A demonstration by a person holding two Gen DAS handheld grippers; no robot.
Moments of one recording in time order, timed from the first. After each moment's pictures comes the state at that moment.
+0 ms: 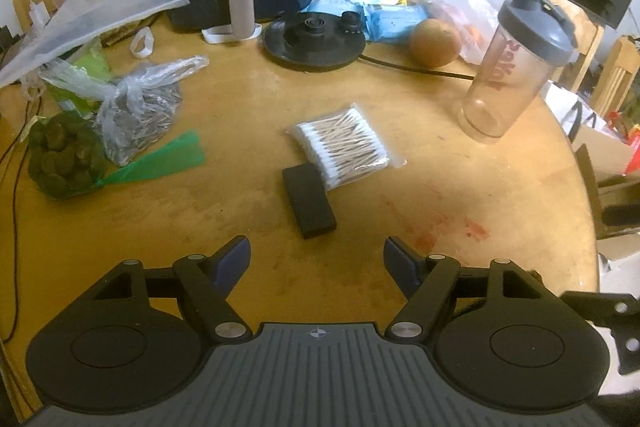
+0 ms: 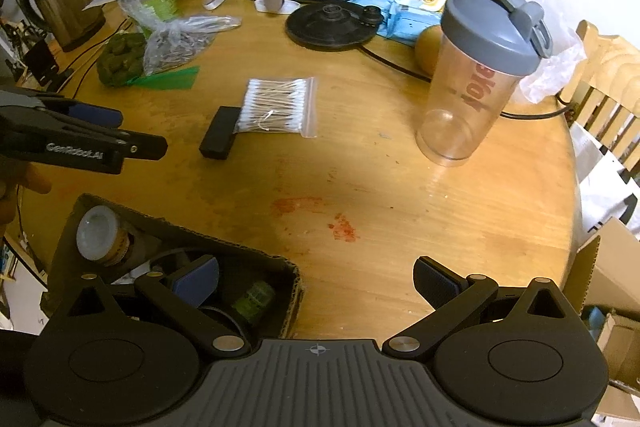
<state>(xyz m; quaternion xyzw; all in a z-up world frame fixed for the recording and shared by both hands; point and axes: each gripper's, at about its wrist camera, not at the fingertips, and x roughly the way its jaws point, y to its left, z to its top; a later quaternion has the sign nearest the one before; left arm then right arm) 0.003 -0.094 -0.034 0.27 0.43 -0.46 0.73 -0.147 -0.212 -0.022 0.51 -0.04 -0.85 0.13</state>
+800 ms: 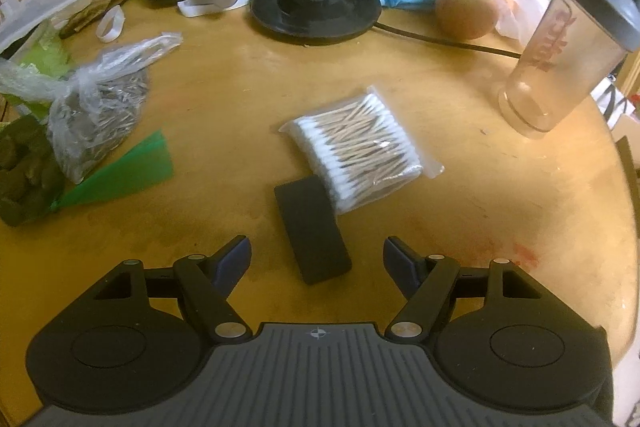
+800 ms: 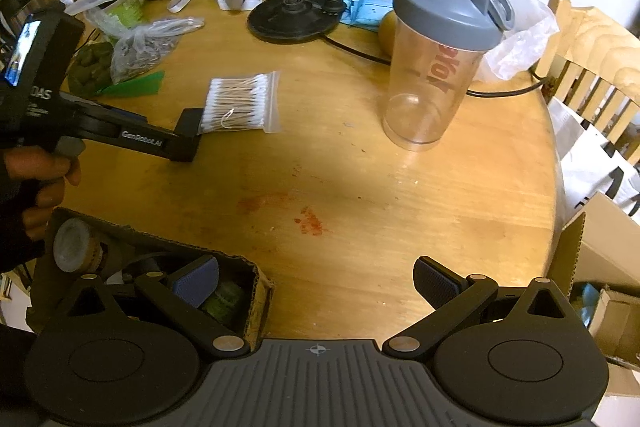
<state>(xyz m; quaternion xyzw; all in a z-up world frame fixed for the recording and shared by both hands) 0.028 -0.151 -0.090 0.31 0.44 -0.45 0.71 -0.152 -0.191 -0.031 0.52 -0.06 -0.85 0.09</state>
